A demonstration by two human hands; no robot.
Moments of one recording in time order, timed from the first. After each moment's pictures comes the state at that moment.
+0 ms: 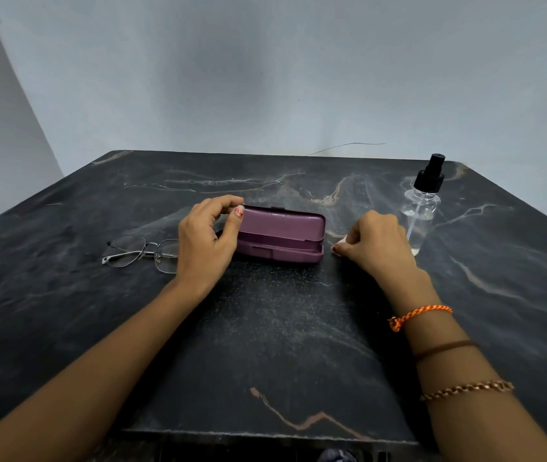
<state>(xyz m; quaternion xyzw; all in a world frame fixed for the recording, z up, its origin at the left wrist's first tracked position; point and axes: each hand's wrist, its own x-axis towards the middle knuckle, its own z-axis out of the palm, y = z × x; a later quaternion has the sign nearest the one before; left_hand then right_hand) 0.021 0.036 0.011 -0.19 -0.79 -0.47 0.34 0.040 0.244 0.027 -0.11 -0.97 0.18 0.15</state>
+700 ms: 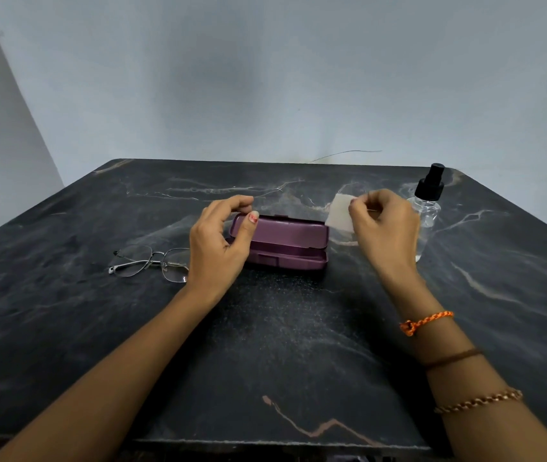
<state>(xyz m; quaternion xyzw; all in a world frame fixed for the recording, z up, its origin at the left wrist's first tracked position) 0.024 0.038 0.017 -0.22 -0.75 -0.52 0.33 0.043 0.227 0.039 -0.08 -0.81 0.42 0.40</state>
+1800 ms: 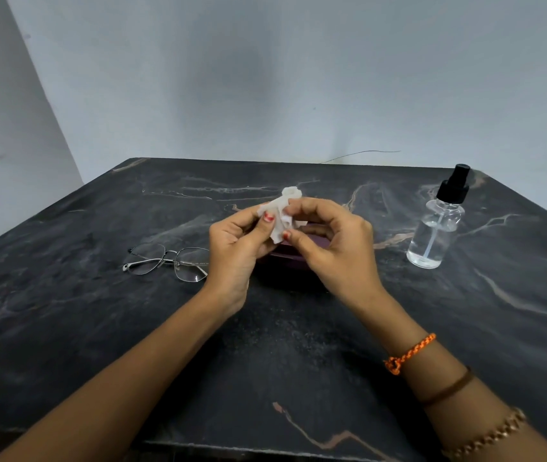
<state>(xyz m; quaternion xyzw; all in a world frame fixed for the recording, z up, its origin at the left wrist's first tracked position) 0.033 0.050 0.018 -0.19 -0.54 -0.82 0.08 0.061 0.169 0.036 0.17 -0.78 0.52 0.30</state>
